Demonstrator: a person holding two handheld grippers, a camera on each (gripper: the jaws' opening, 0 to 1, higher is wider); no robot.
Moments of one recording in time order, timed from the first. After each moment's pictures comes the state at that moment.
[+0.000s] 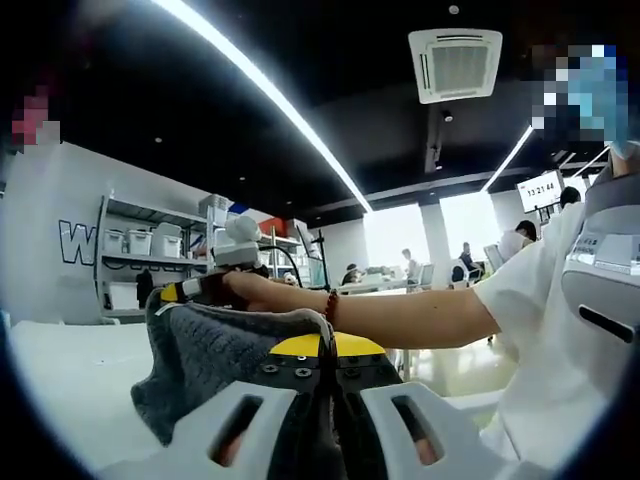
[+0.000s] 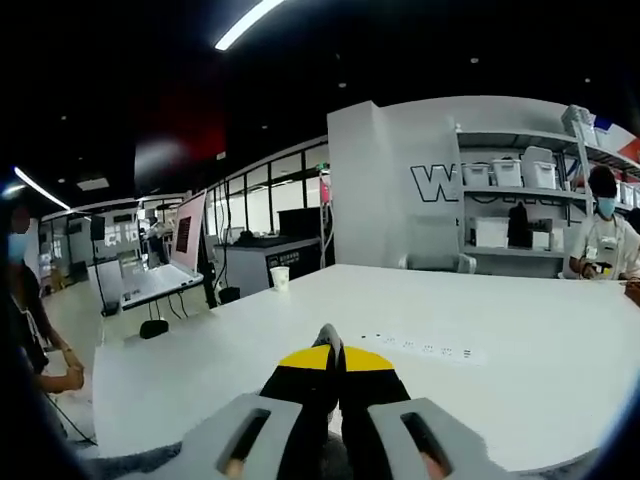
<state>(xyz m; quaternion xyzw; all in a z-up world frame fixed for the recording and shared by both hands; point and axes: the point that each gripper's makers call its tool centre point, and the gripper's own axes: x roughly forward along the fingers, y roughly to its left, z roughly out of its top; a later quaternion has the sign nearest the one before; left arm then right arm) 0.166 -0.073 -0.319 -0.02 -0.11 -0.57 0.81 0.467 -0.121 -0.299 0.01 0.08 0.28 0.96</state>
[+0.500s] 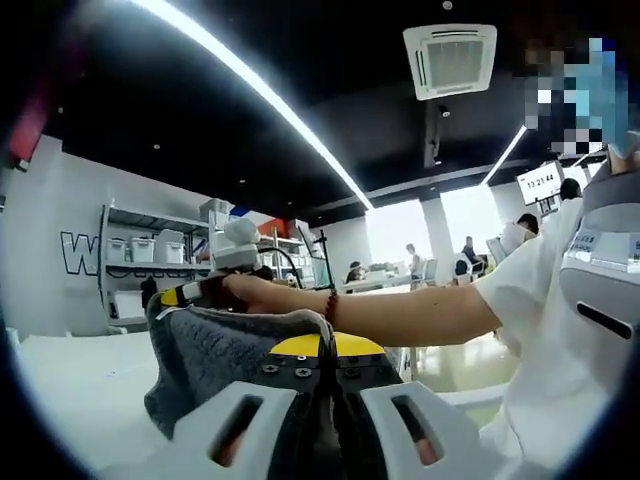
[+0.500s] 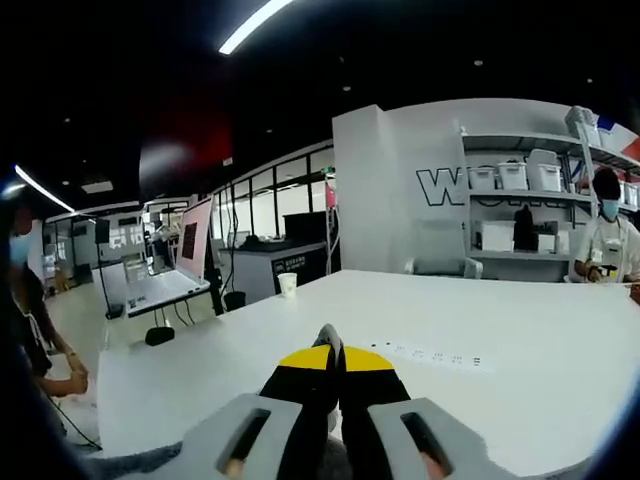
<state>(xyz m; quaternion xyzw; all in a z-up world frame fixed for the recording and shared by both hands) 0.164 -0.063 -0.310 0.01 -0.12 -0.56 0.82 0.467 -0.103 -0.288 0.01 0.07 0.29 0.95</state>
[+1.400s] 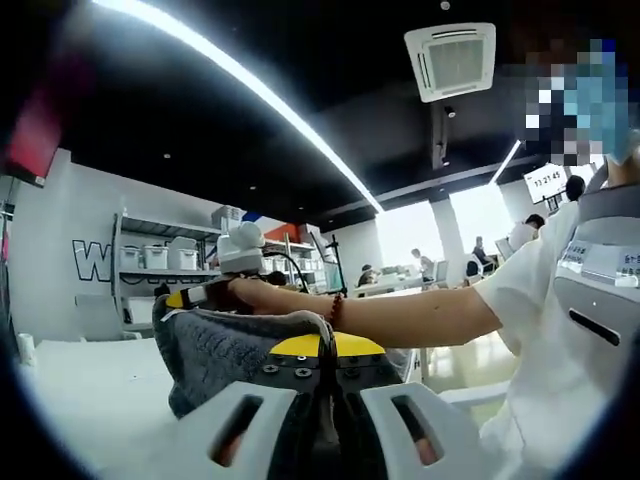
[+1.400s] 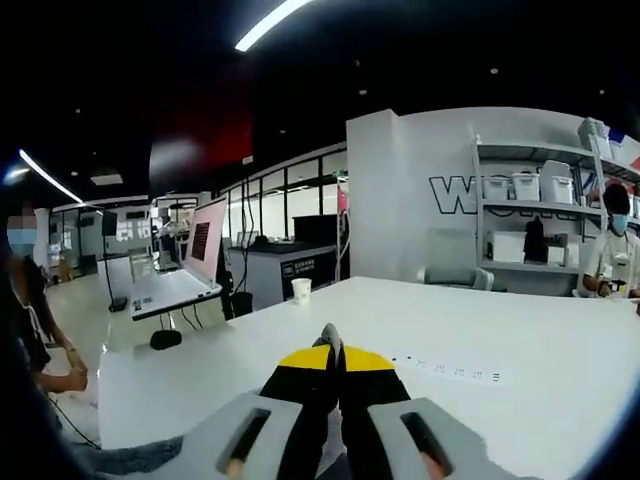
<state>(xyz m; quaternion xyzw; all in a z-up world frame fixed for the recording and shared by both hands) 0.168 -0.021 -0.298 0.00 -0.13 -0.54 0.83 0.469 -0.056 -0.275 0.00 0.06 0.31 0.95</state>
